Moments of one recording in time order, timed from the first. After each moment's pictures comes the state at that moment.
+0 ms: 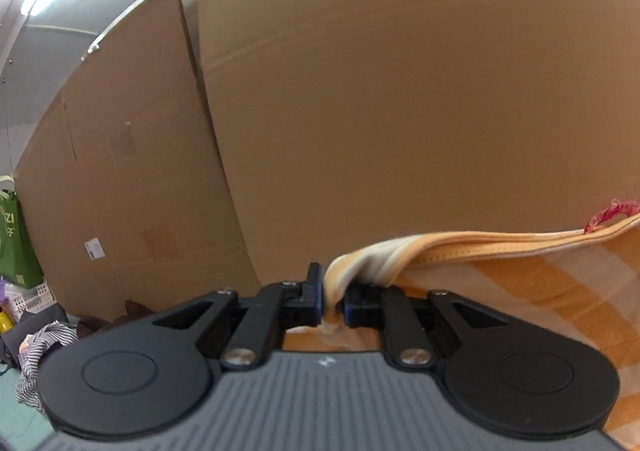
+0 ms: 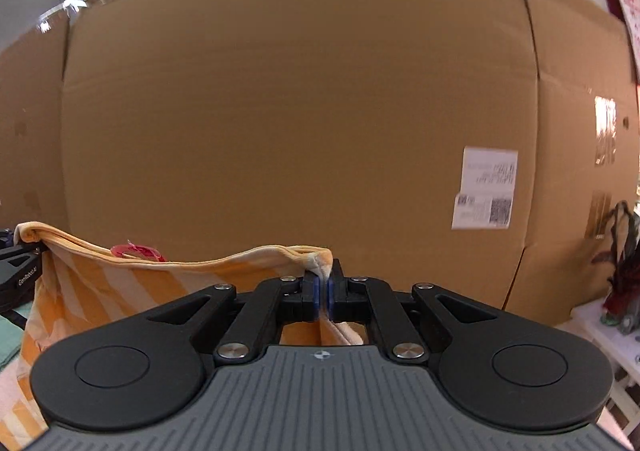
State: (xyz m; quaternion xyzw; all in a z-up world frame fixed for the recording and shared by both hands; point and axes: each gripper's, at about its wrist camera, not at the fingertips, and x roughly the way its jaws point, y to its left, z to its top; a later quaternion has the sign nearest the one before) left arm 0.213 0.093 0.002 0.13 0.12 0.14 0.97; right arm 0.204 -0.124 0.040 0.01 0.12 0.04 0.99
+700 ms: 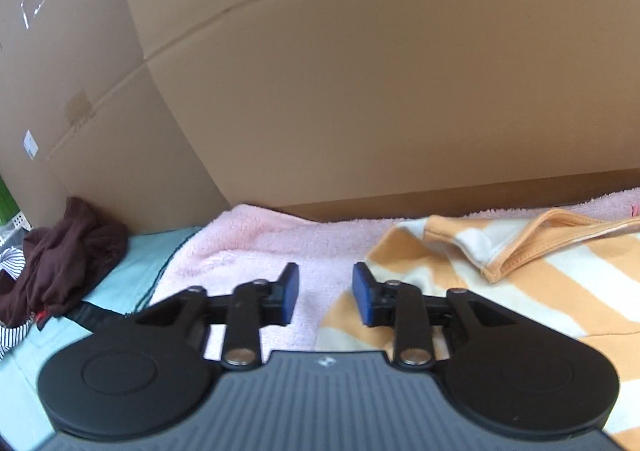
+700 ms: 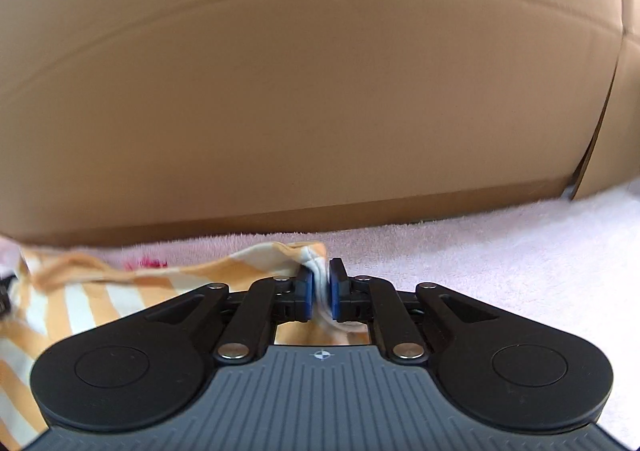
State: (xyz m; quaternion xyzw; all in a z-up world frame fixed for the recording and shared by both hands) left arm 0.330 0.140 -0.119 0.12 0.29 0.16 0.94; right arm 0.343 -0.147 -0.081 0.10 0.30 0.01 0.95
